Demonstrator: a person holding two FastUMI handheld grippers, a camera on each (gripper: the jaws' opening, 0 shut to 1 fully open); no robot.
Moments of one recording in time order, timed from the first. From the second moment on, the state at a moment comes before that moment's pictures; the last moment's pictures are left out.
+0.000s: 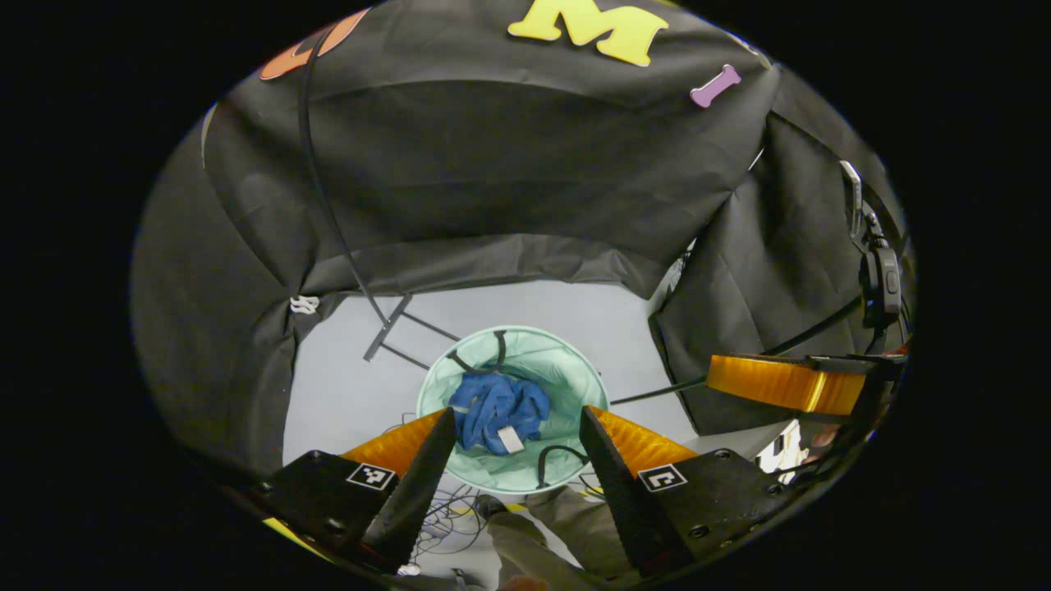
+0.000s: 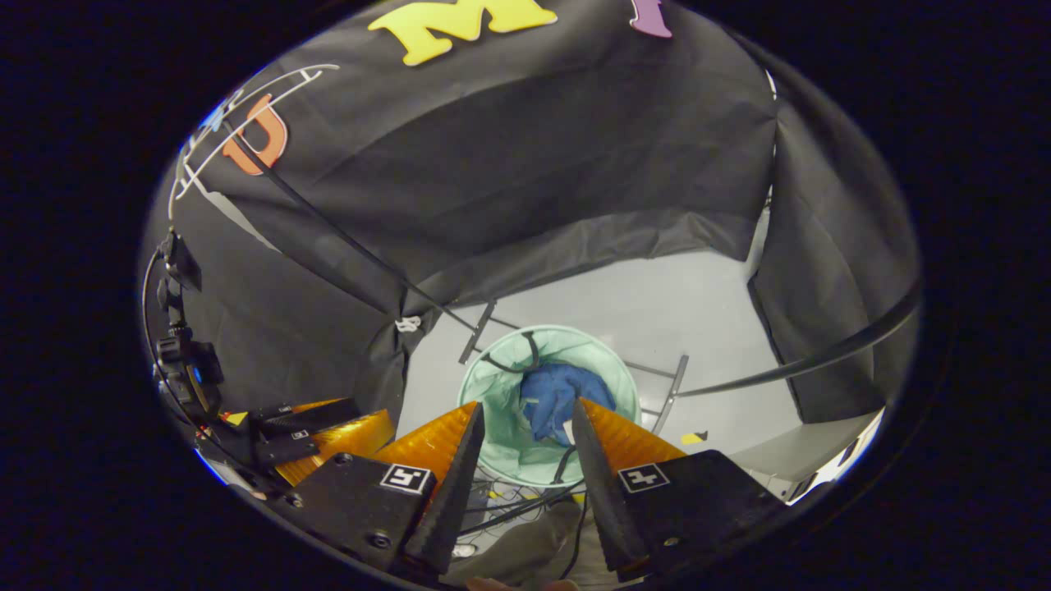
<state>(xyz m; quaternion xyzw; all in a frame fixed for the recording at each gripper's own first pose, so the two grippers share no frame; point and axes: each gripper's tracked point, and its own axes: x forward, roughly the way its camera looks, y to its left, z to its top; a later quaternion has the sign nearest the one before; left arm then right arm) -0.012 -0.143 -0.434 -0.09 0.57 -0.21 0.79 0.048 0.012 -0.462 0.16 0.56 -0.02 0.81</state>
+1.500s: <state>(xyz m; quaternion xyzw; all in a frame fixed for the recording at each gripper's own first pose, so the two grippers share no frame) -0.105 -0.060 -0.018 -0.01 0.09 -0.03 1.00 -0.115 -0.124 -0.010 -0.03 0.05 -0.02 1.00</state>
